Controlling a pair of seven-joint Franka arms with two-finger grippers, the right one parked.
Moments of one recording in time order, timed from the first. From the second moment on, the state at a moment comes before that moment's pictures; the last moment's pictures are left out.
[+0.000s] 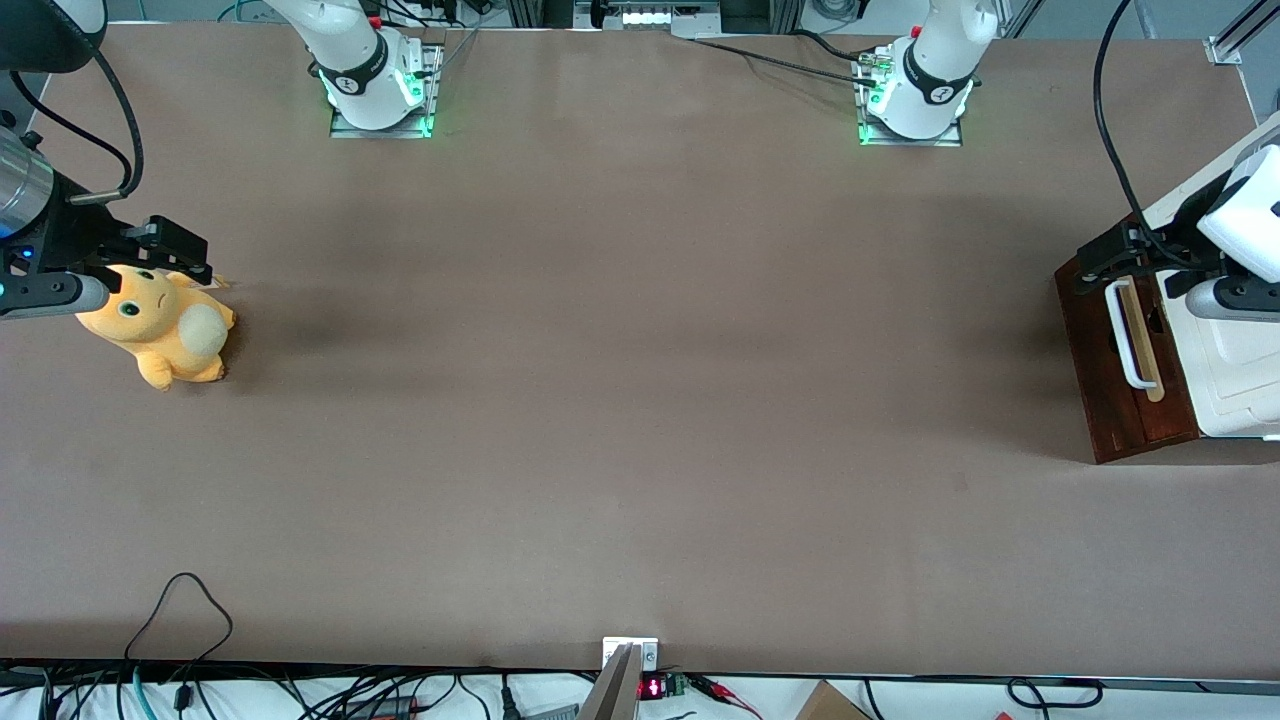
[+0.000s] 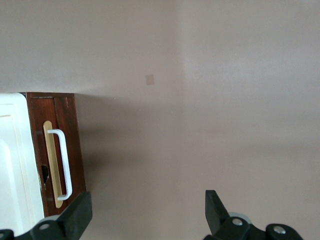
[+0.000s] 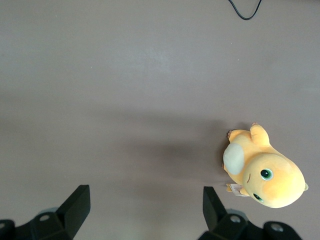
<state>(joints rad) -0.02 0.13 -0.01 -1.44 -0.01 1.54 -0.01</state>
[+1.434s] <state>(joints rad) -0.02 0.20 -0.01 -1.44 0.04 1.51 -0.03</state>
